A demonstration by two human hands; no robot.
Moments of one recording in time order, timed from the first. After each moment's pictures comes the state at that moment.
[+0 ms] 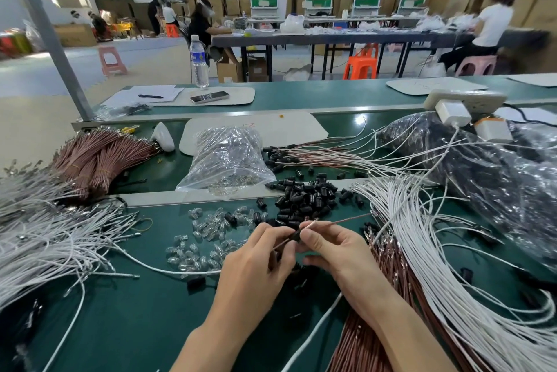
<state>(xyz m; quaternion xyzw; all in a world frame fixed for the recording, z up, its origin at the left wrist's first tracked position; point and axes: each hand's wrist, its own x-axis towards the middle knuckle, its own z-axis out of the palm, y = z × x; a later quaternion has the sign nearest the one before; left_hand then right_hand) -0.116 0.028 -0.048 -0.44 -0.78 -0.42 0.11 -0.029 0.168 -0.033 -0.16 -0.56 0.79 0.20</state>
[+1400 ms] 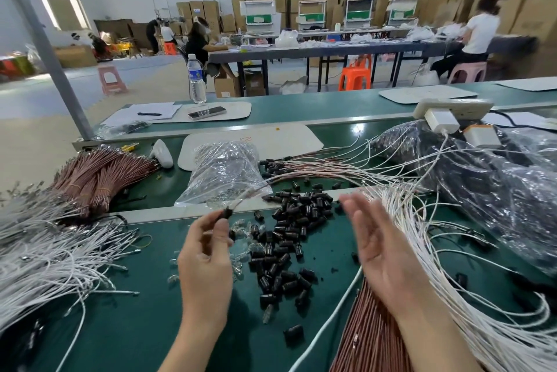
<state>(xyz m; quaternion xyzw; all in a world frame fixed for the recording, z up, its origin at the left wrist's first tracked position) -0.143 0.013 -0.034 -0.21 -0.68 -0.69 0.10 -0.001 0.216 -0.022 -0.06 -0.30 0.91 0.28</state>
